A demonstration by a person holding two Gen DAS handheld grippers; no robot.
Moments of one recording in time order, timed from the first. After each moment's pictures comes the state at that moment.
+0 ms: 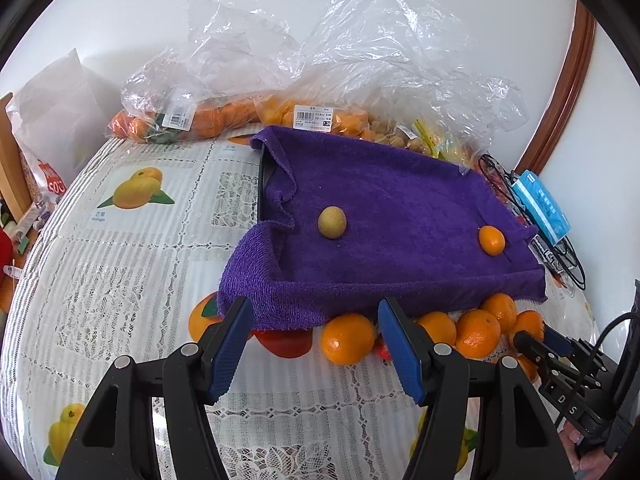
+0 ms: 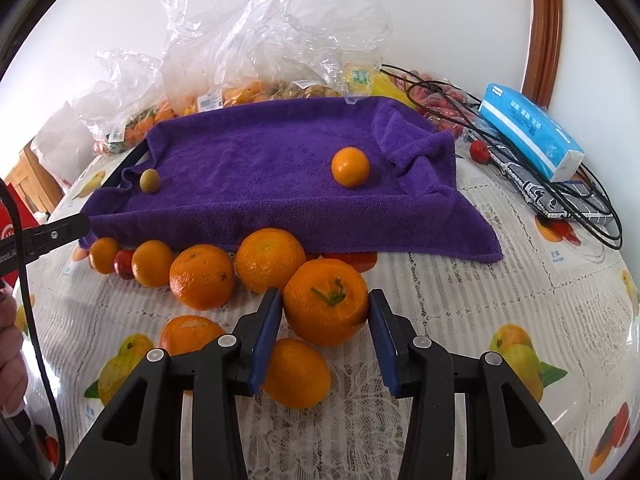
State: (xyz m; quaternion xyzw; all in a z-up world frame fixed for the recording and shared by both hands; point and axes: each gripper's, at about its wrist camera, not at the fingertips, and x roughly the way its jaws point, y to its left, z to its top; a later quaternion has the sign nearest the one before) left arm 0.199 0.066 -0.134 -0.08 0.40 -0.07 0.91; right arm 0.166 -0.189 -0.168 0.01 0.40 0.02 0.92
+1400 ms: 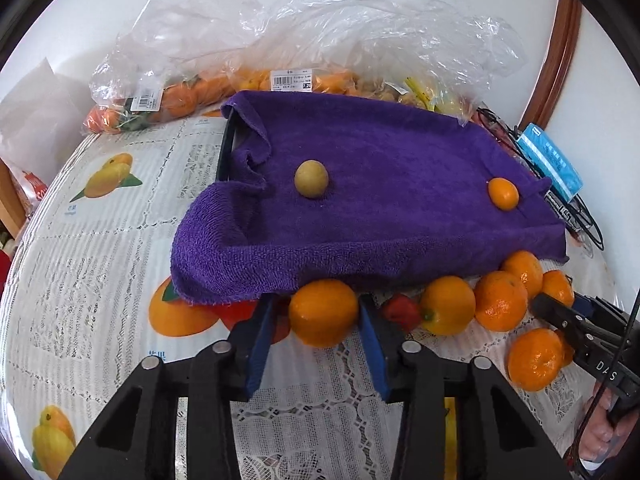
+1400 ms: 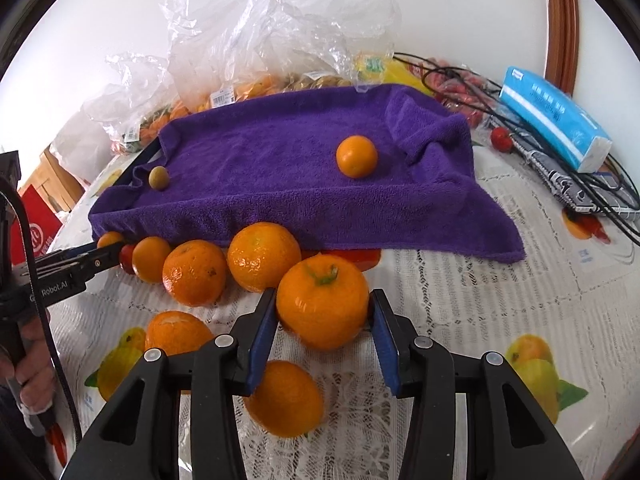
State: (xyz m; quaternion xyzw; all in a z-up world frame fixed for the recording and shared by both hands) left arm 0.207 0.039 -0.162 -0.02 0.43 -0.07 0.90; right arm 0.180 -0.203 -0.182 0.03 0.41 0.07 0.91
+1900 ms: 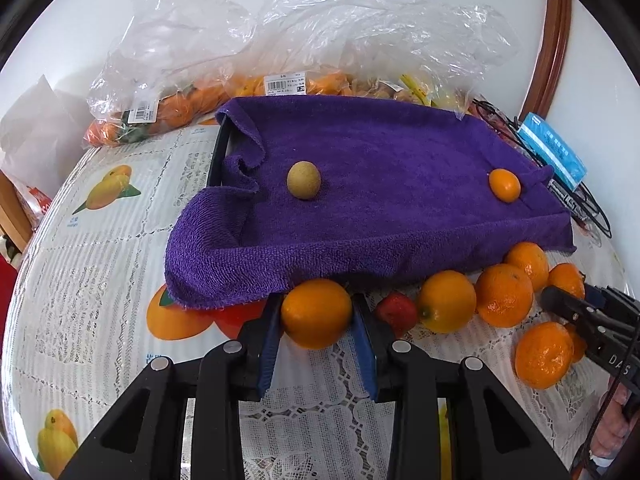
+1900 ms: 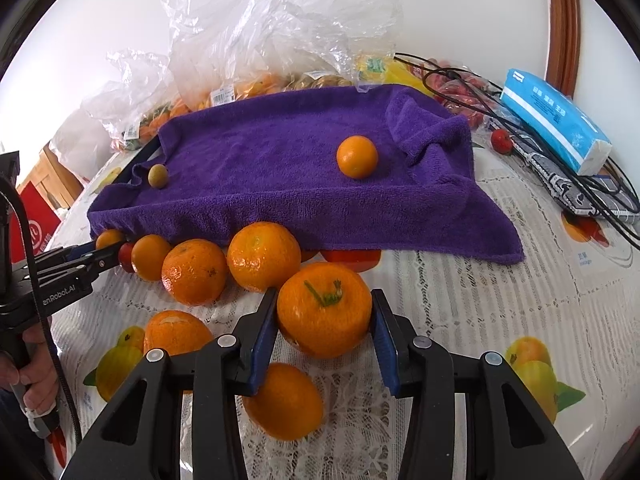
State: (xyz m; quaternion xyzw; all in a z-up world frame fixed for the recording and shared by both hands) left arm 0.202 0.029 -0.163 0.01 0.43 -0.07 0.90; right arm 0.177 -0.205 -0.179 0.03 0.41 0.07 0.91
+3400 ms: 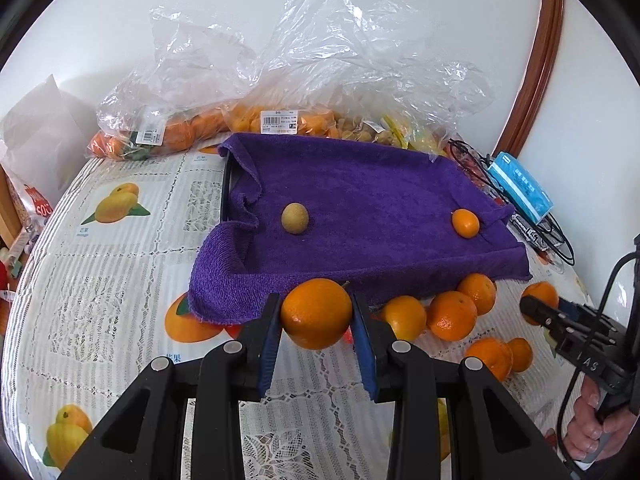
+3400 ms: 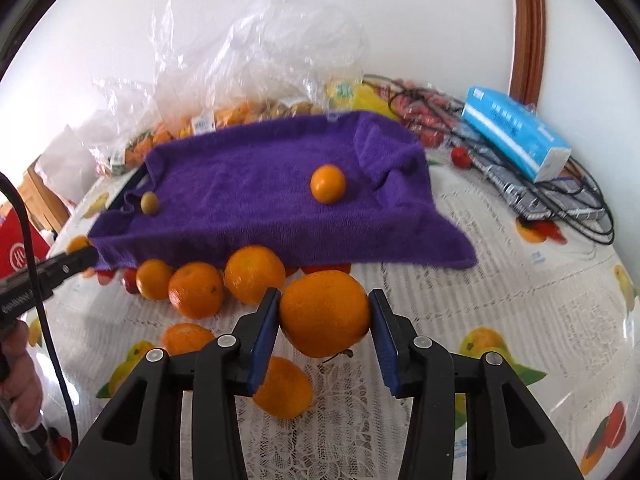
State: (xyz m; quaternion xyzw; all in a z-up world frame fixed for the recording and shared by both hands) left arm 0.185 0.046 -0.125 -0.04 0.39 -0.10 0.91; right arm 0.158 -0.208 -0.149 0.04 0.38 0.02 0.92
